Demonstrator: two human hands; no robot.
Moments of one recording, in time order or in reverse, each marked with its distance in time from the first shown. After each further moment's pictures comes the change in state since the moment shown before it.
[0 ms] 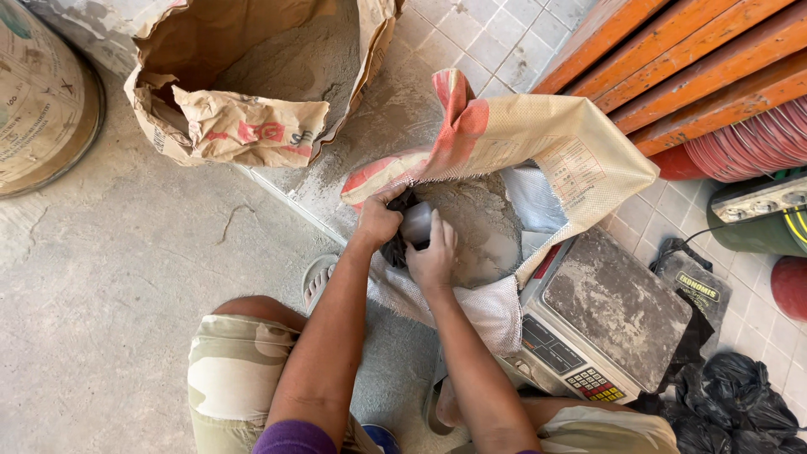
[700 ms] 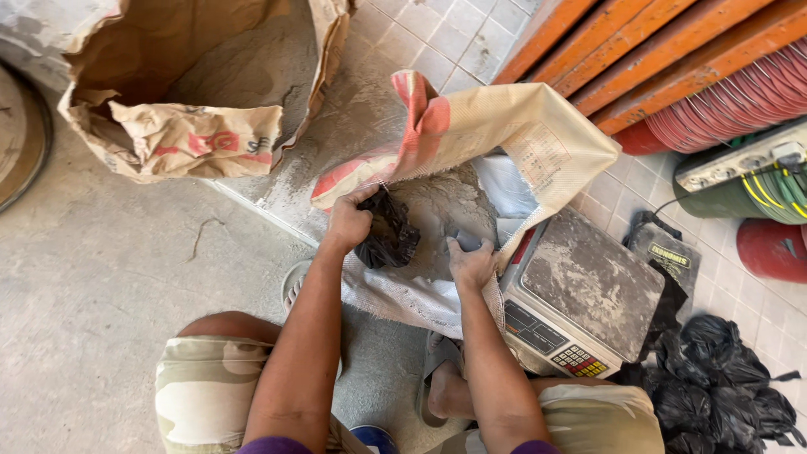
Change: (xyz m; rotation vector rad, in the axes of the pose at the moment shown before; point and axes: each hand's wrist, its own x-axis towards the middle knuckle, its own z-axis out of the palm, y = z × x) left_hand 0.000 -0.001 -0.003 0.084 -0.034 0.019; right_hand -0.017 0.128 -0.034 -0.387 -0.053 0.838
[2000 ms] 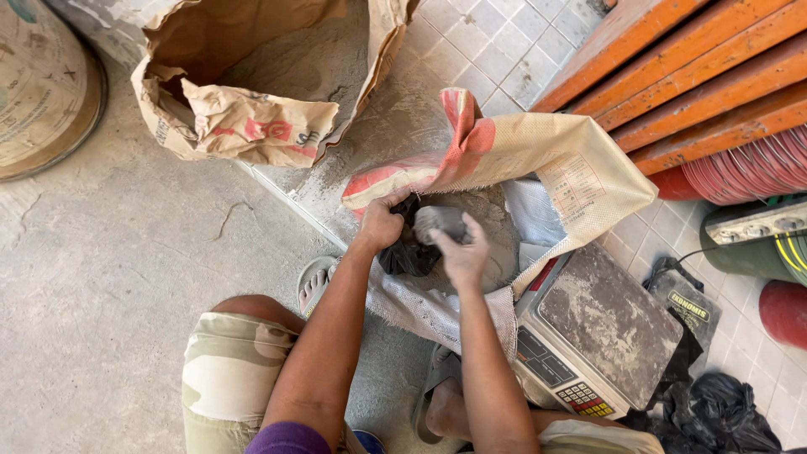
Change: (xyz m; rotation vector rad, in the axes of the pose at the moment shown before) left_hand 0.003 -0.002 0.001 -0.076 -0.011 0.048; right_hand -0.062 -0.120 -0.057 0.832 -0.352 -0.237
